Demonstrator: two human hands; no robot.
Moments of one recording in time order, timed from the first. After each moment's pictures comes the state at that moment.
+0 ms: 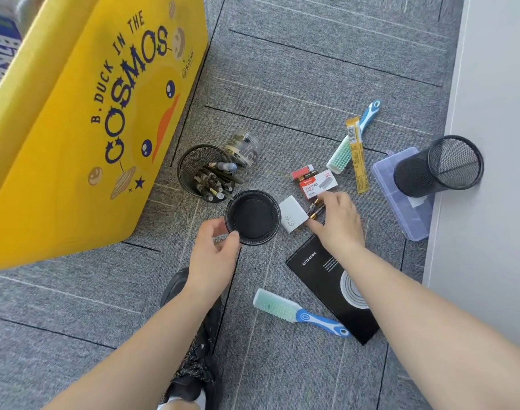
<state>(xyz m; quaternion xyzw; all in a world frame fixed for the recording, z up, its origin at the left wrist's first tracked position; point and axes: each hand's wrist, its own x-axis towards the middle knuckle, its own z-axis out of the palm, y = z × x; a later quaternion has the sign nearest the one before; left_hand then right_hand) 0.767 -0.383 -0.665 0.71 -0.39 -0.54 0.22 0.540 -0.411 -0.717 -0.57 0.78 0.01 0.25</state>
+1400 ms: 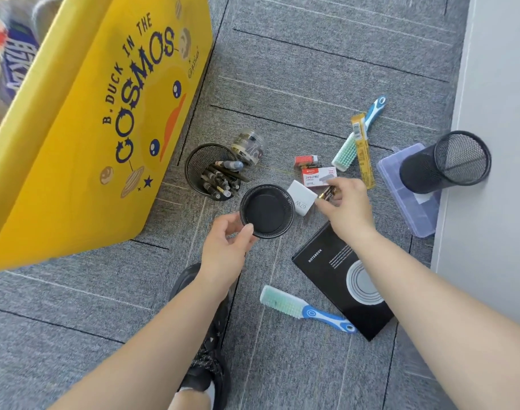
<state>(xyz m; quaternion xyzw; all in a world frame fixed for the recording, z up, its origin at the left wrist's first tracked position) 0.758 -0.389 -0.663 0.70 -0.32 -0.59 0.27 0.542 -0.427 -0.696 -0.48 0.79 -0.17 0.34</state>
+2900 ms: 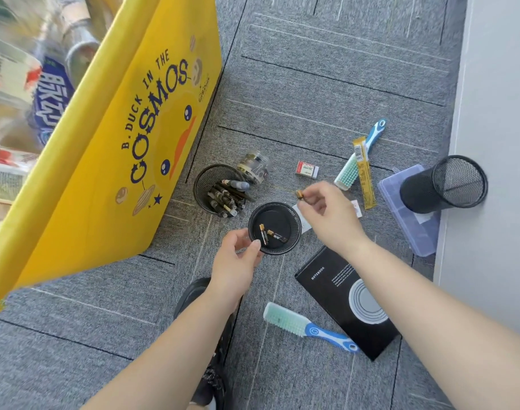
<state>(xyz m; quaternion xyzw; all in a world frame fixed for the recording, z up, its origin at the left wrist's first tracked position) 0.752 -0.396 -0.660 0.69 -0.30 -0.61 0.26 0.570 -0.446 -0.661 -0.54 0.70 -0.24 0.40</state>
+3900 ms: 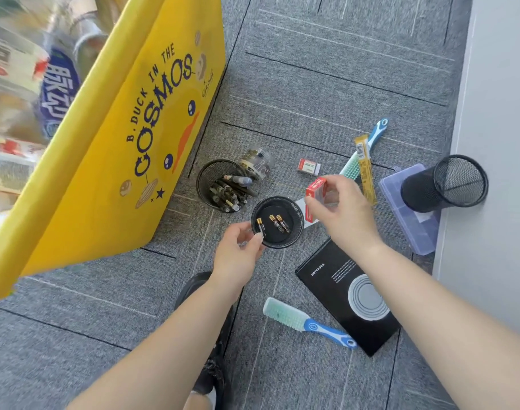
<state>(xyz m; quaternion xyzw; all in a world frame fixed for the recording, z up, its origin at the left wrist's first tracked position) 0.750 -0.399 -0.664 0.68 -0.29 -0.61 0.29 0.561 -0.440 -0.643 -0.54 0.73 -0.25 0.34</state>
